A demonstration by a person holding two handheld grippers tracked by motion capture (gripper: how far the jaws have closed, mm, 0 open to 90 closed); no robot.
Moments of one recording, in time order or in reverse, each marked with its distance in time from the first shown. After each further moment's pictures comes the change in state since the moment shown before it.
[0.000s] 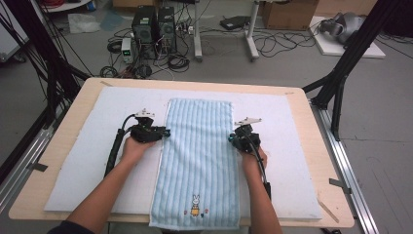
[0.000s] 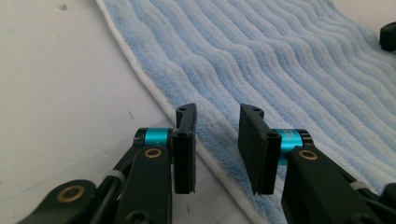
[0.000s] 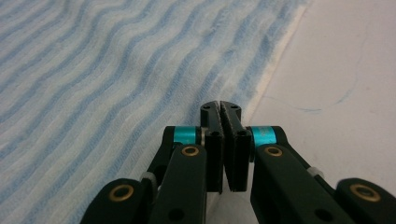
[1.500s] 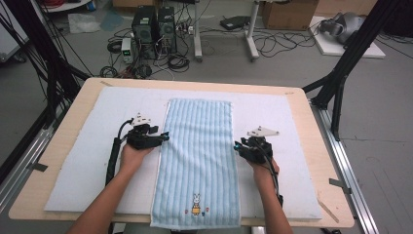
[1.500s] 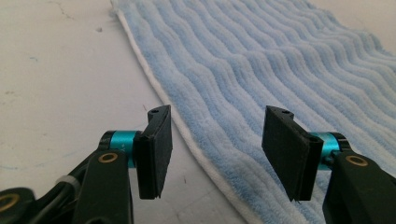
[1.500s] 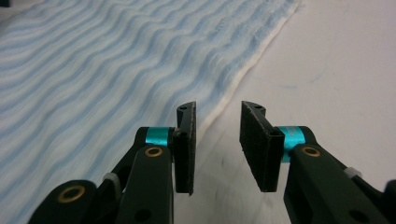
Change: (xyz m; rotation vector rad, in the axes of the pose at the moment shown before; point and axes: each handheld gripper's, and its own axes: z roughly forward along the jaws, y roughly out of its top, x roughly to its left) left arm -0.014 -0.012 -0.023 -0.119 0.071 0.001; right arm -0.007 -0.026 -0.039 -0.120 0.063 0.004
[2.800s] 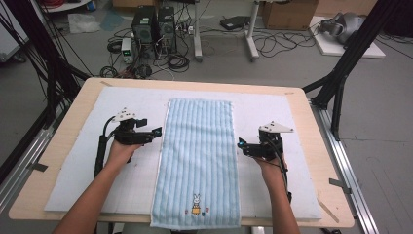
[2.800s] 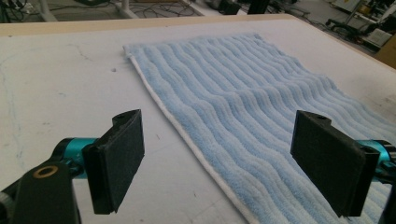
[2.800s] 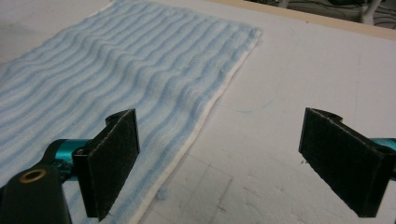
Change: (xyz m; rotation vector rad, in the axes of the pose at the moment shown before) left arm 0.023 0.014 -0.026 -0.100 -0.099 -0.034; right arm -0.018 0.007 -0.029 -0.098 -0.032 0.022
